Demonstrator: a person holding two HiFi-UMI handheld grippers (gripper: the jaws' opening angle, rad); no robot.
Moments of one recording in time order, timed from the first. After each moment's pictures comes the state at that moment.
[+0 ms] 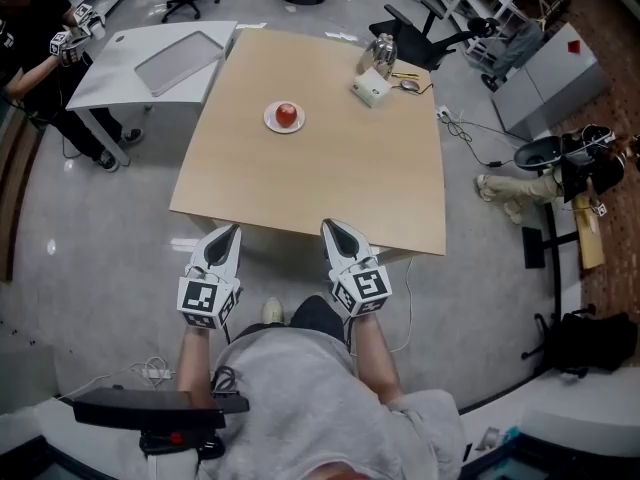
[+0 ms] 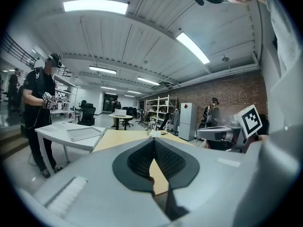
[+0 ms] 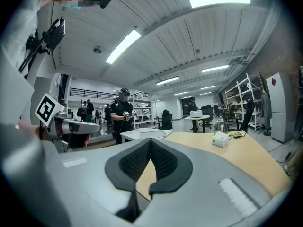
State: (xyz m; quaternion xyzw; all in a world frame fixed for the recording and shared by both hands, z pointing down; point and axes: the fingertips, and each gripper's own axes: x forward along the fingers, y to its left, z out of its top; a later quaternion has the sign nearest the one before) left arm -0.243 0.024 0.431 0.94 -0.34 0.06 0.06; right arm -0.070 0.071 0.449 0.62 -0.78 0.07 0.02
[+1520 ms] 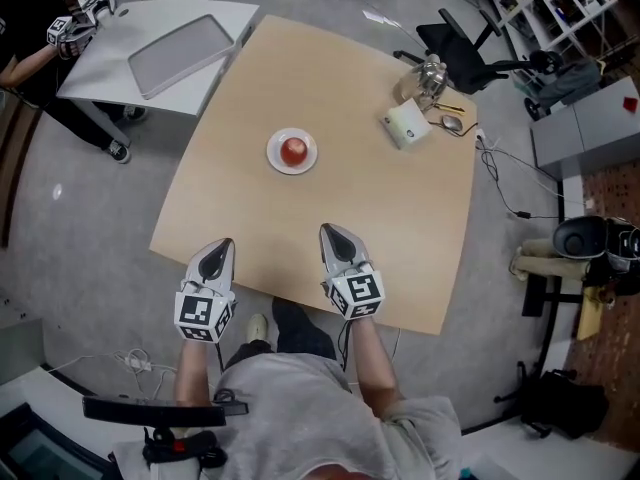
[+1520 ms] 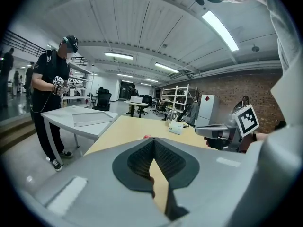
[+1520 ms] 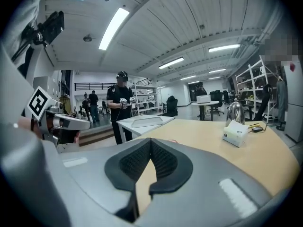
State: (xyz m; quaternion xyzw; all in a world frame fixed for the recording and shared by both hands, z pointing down) left arm -0.170 -0.161 0.522 0.89 -0.42 0.11 0.14; right arm 0.026 -0.155 0.543 0.57 -0.81 0.14 0.08
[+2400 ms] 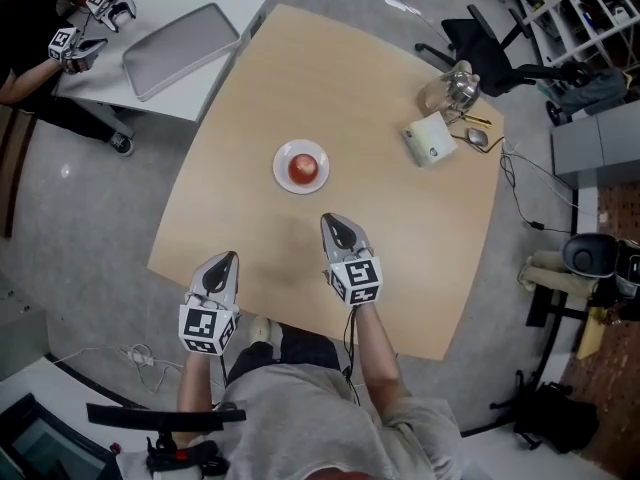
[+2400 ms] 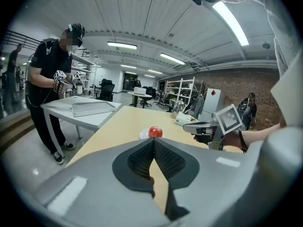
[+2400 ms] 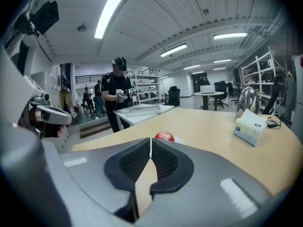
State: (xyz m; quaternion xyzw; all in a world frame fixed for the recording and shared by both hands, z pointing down) left arm -0.163 -0.201 0.557 0.87 -0.43 0.15 0.18; right arm 0.037 -0.249 0.602 0.54 -0.81 0.17 0.13
